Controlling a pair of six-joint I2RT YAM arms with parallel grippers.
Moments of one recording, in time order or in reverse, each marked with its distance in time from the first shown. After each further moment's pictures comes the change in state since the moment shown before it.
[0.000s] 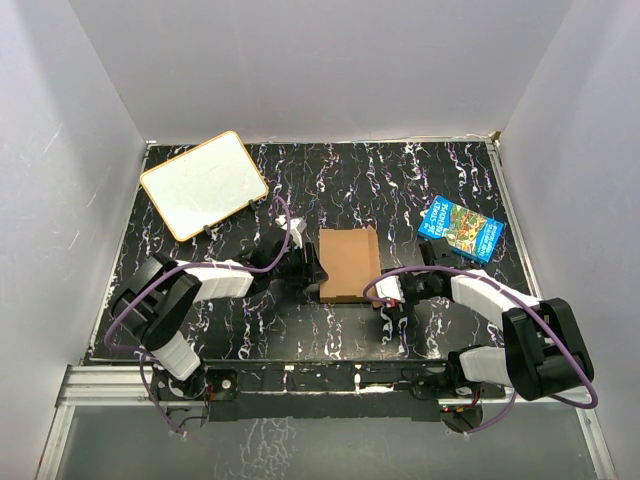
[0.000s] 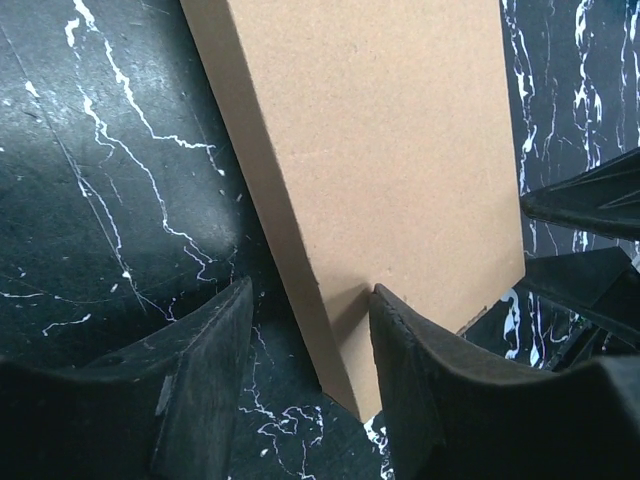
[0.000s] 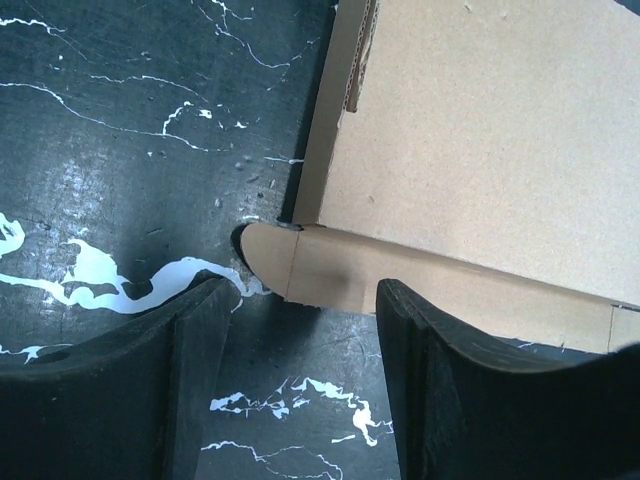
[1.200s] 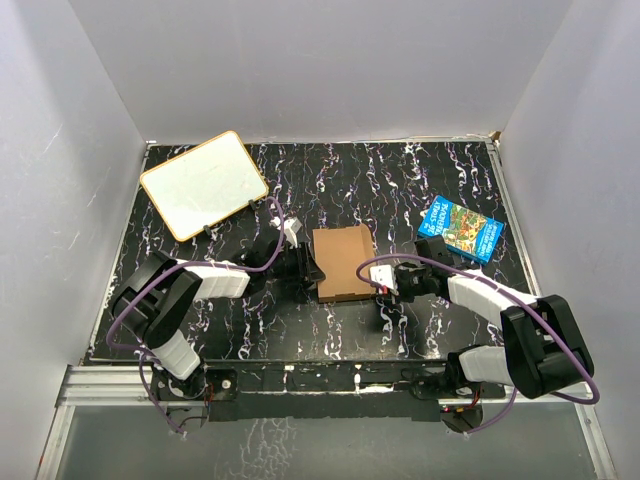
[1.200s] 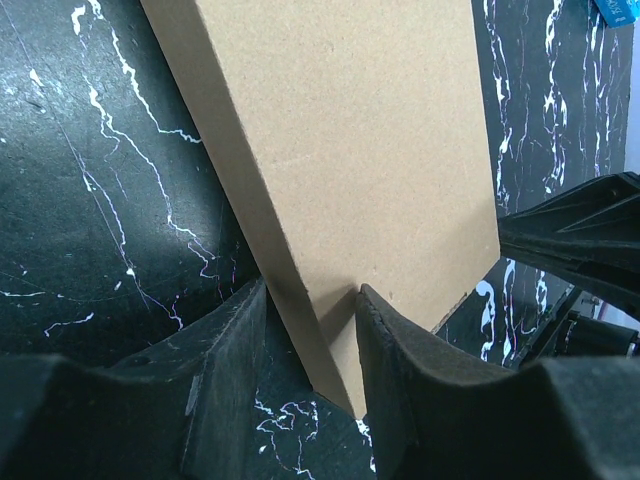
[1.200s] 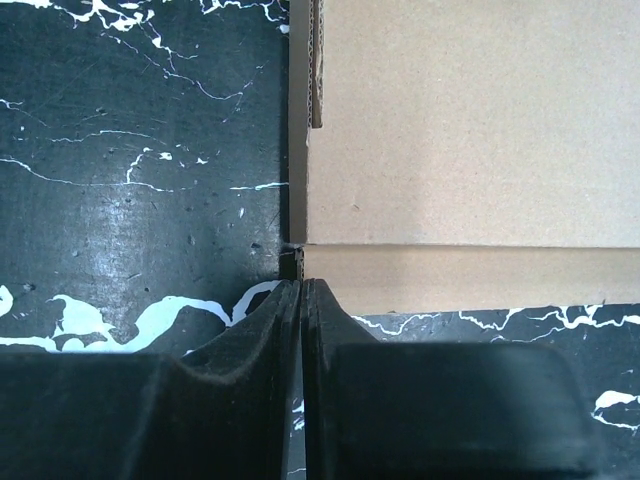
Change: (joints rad) left arm 0.043 0.010 -0.037 0.068 0.073 -0.047; right arm 0.041 0.012 -0.001 0.124 0.025 0.262
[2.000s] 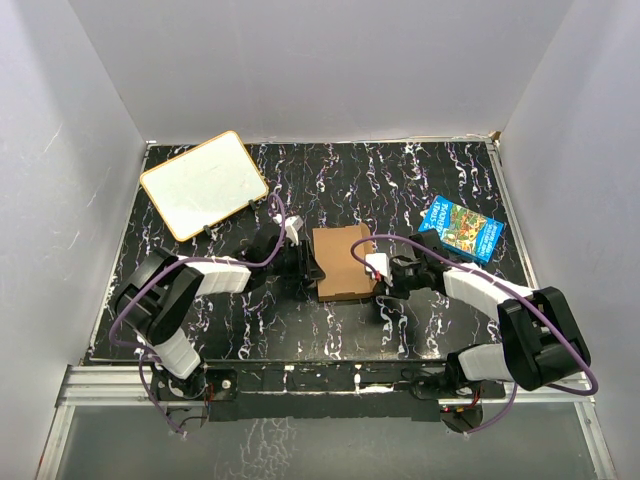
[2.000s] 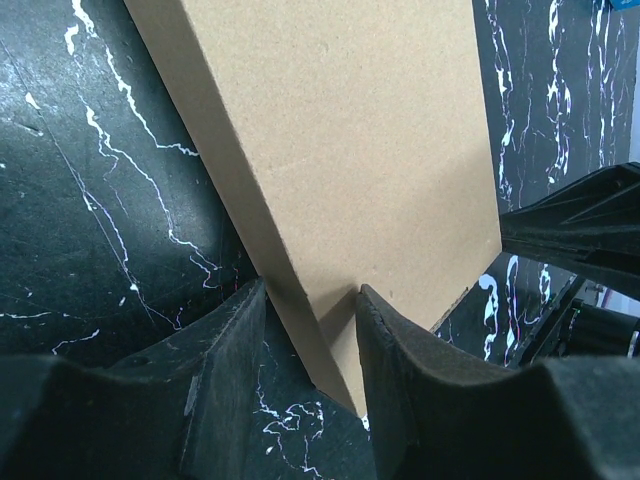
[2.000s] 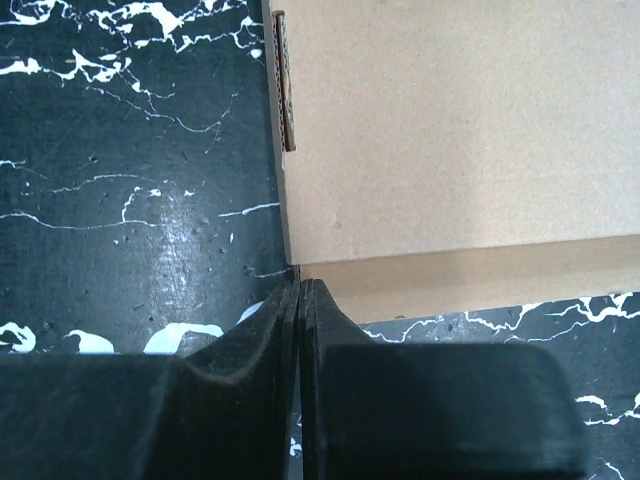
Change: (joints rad) left arm 0.018 0.023 0.038 -0.035 0.048 0.038; right arm 0.026 0.045 0.053 0.002 0.021 0.190
